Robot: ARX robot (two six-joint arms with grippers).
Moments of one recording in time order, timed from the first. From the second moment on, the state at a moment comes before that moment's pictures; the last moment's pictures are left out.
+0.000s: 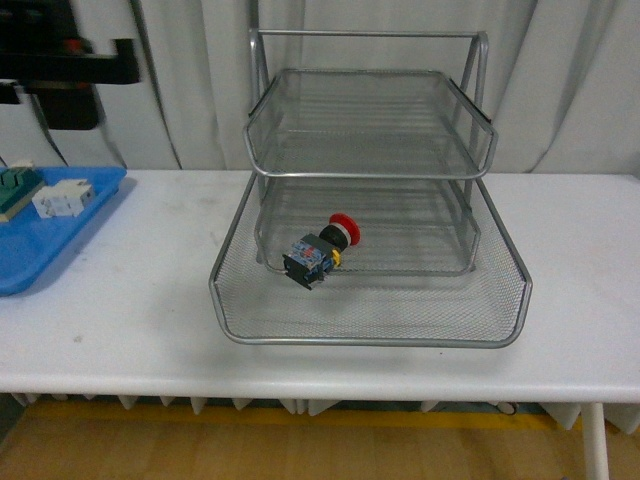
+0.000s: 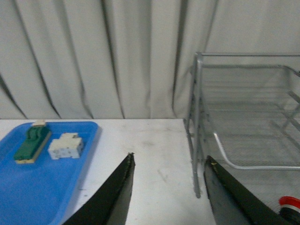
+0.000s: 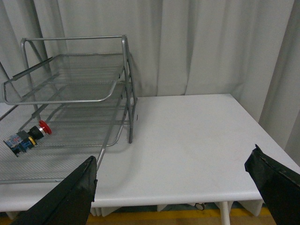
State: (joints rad) left arm -0.29 1.41 0.55 0.83 -0.31 0.02; right arm 0.00 0.00 0.01 0.00 0.00 0.00
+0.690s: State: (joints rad) left arm -0.13 1.02 0.18 0.84 -0.12 0.00; right arm 0.00 0.00 0.01 0.00 0.00 0.00
